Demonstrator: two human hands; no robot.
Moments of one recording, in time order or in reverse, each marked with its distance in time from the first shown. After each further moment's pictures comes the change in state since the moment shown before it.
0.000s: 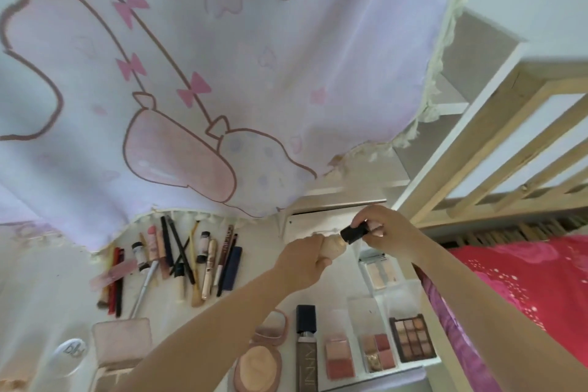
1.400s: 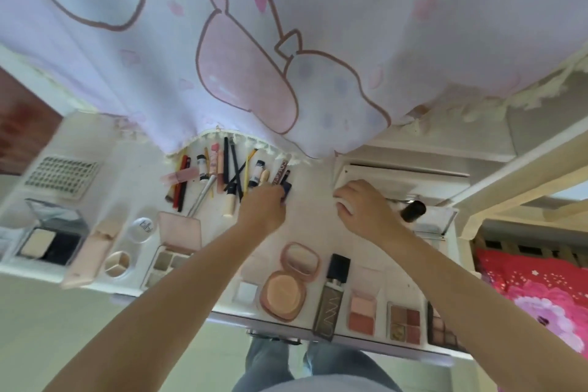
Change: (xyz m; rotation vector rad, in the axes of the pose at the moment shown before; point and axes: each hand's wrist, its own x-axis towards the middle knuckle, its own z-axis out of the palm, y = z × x) left_hand -0.061 -0.075 -0.009 0.027 0.187 -0.625; right_hand 0.049 -0.013 0.114 -0.282 -0.047 -0.411
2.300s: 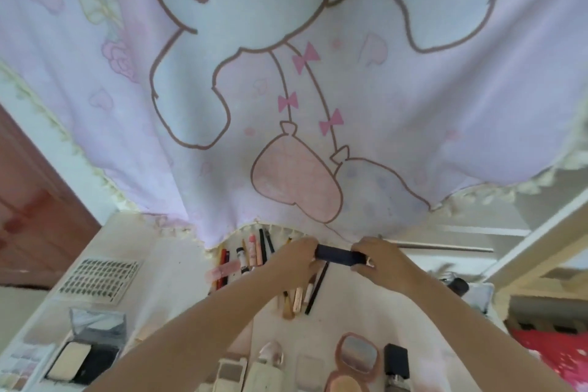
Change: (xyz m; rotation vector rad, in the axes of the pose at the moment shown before) left_hand -0.002 -0.046 -0.087 -0.057 -0.066 0.412; right_hand 0.043 -0.071 -0.037 -0.013 -0.095 0.047
